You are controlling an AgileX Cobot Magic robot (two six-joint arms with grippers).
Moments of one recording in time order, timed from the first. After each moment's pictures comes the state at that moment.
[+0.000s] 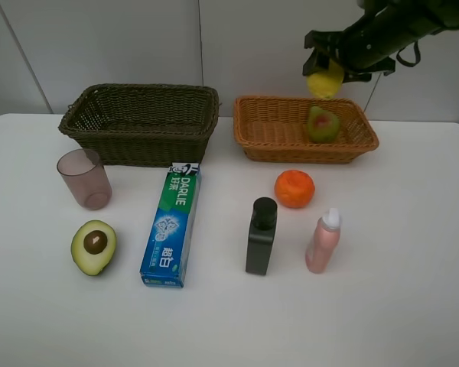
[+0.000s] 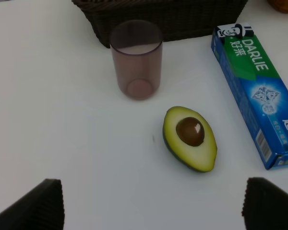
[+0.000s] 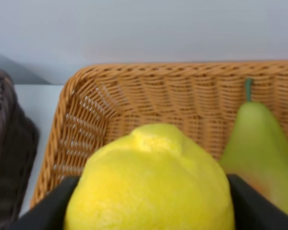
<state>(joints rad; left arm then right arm) -0.12 0.00 -0.41 -0.14 1.07 0.07 0.16 1.93 -1.51 0.43 0.49 -0.25</state>
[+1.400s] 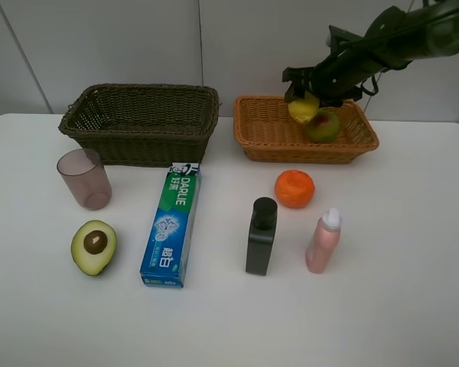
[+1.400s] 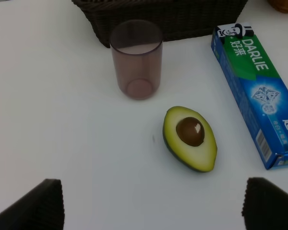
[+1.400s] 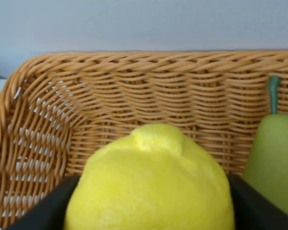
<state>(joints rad) -0.12 0.00 -0.41 -0.14 1.07 0.07 0.17 2.17 -1.64 0.44 0.44 -0.27</state>
